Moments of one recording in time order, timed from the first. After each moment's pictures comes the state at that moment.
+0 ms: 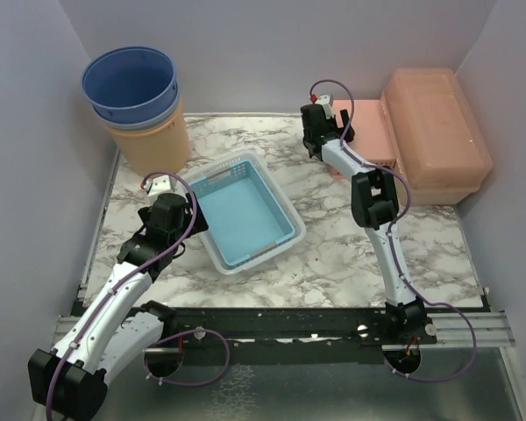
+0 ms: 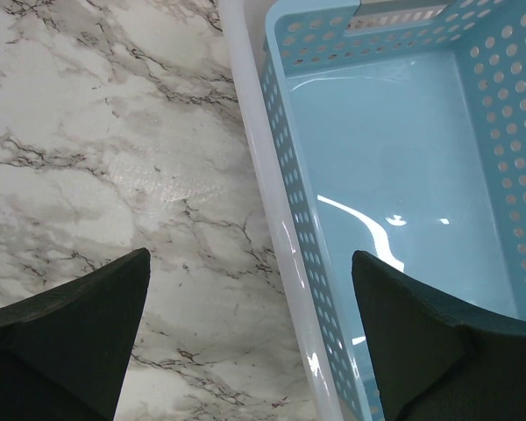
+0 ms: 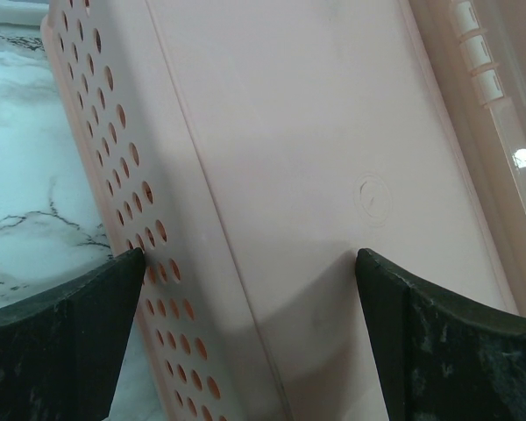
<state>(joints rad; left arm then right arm) -0.39 0.81 0.68 -0.52 -0.38 -0.53 0.36 2.60 2.21 -0.21 0.90 -0.12</state>
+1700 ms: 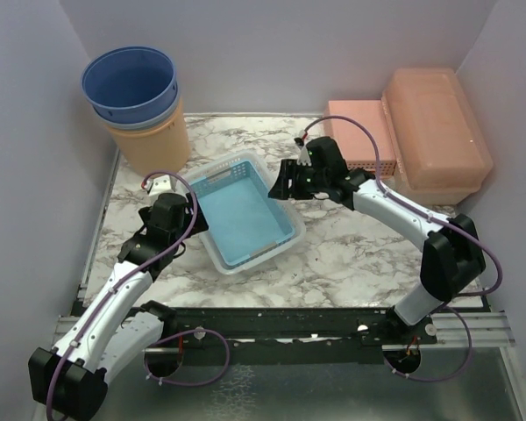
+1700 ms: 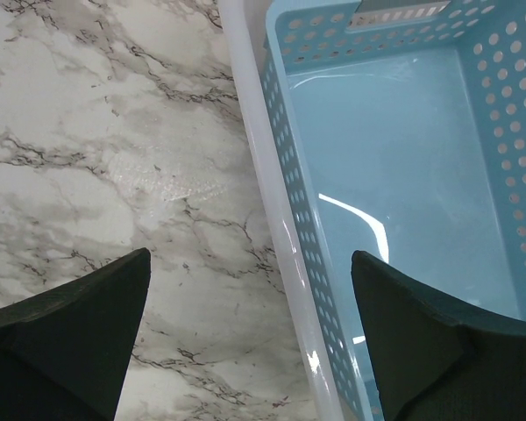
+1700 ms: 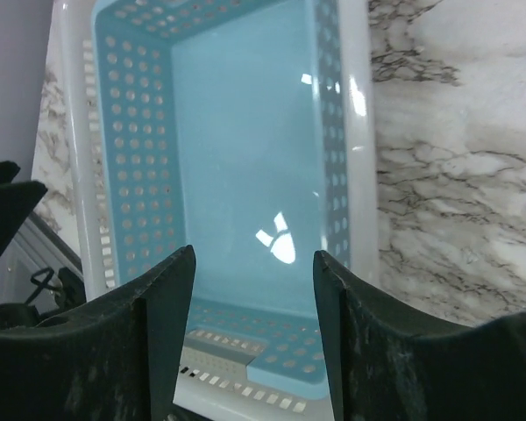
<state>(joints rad) -0.39 0.83 0.68 -0.52 -0.37 -0.53 0.57 1.63 1.25 -0.27 -0.28 0.53</state>
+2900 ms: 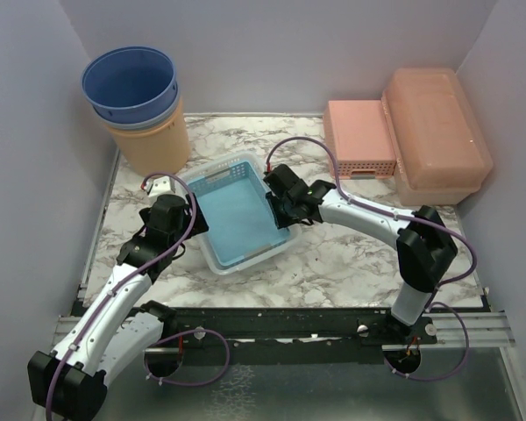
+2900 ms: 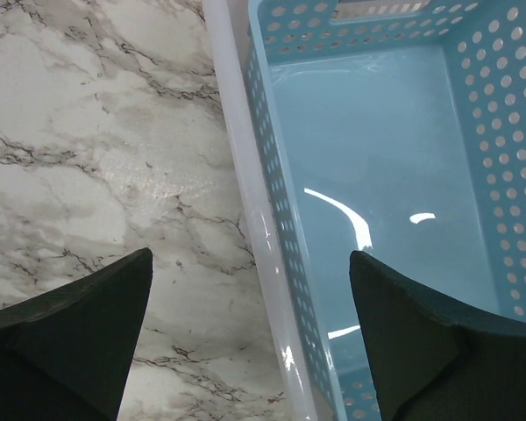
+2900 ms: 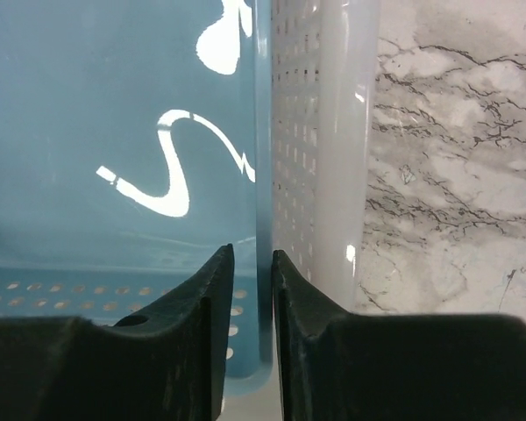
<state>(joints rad) -0.39 0.80 0.67 -0.52 -0.35 -0.54 0.84 1.76 1.34 -0.58 0.15 0.36</state>
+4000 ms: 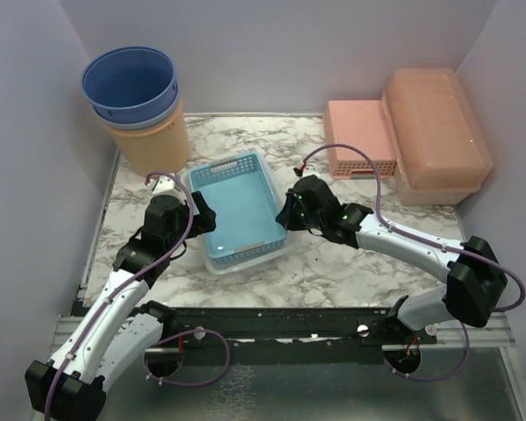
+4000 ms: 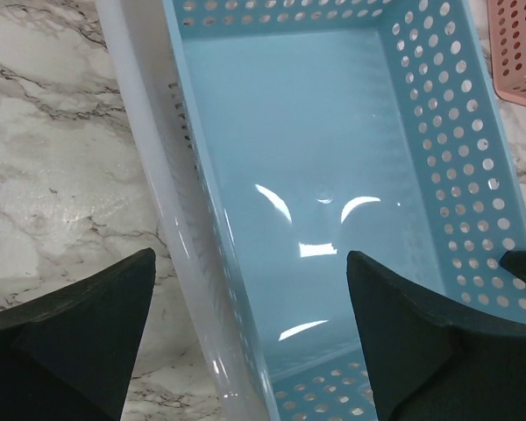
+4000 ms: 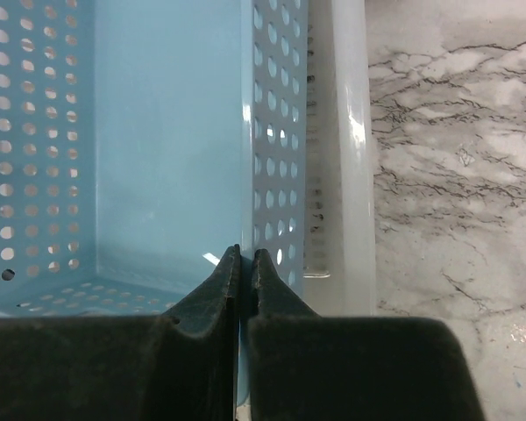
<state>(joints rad) -0.39 0.75 0.66 -0.43 -0.16 -0.51 0.85 1.43 1.00 -0.24 0.14 0.65</state>
